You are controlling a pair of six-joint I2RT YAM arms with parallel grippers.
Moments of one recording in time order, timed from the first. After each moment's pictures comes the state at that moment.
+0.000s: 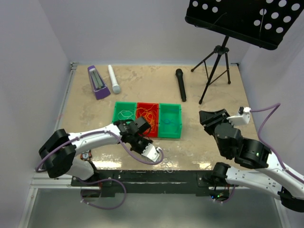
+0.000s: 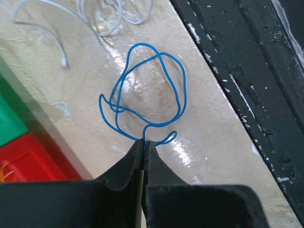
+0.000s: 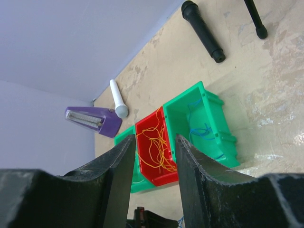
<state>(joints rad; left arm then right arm) -0.94 1.43 0.83 -0.65 0.48 1.16 1.06 0.61 0.94 -0.77 0.98 1.26</state>
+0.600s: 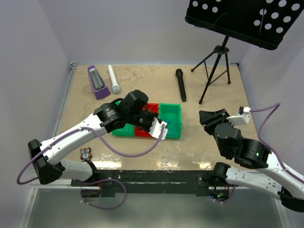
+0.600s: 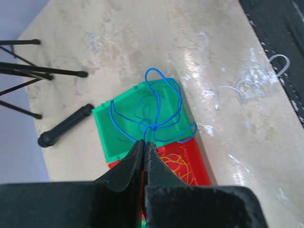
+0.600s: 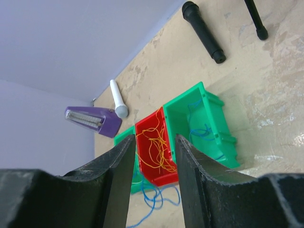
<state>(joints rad) -0.94 1.31 1.34 -0.78 0.48 1.06 1.06 0.61 0.94 -0.76 0.98 1.25</state>
